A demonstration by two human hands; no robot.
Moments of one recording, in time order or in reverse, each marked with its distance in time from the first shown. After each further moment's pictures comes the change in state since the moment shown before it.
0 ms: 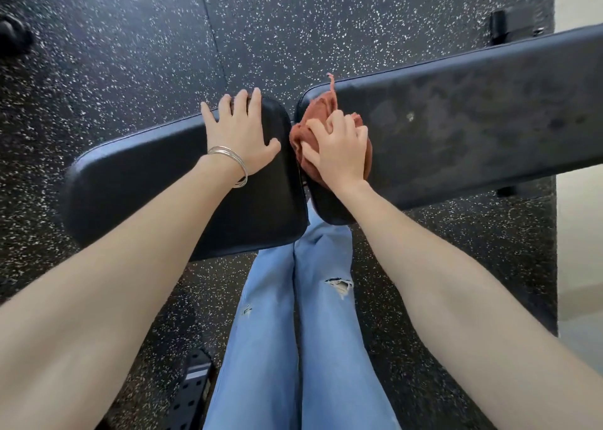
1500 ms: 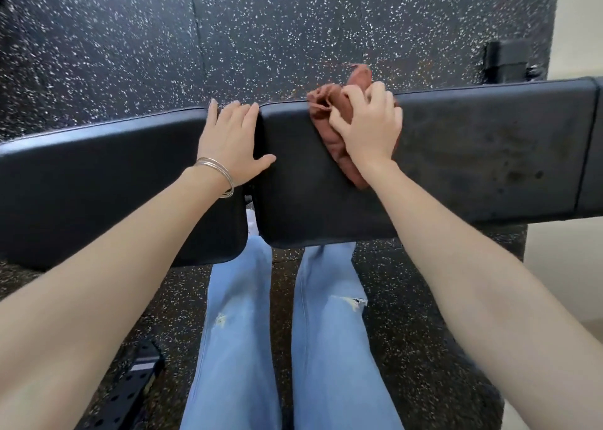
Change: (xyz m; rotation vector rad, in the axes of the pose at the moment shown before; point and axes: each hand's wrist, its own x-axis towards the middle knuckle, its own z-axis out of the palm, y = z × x) left_hand 0.031 0.076 0.004 0.006 -0.020 0.055; right_hand 0.073 0.132 -0.022 0.013 0.039 0.086
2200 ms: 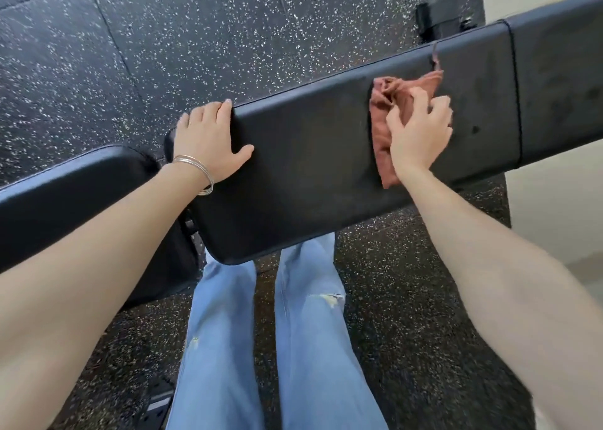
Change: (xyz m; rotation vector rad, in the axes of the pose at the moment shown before) left_hand 0.055 0.079 -0.009 -0.006 0.024 0.086; right_hand -0.036 0.176 -0.014 0.112 0.203 0.555
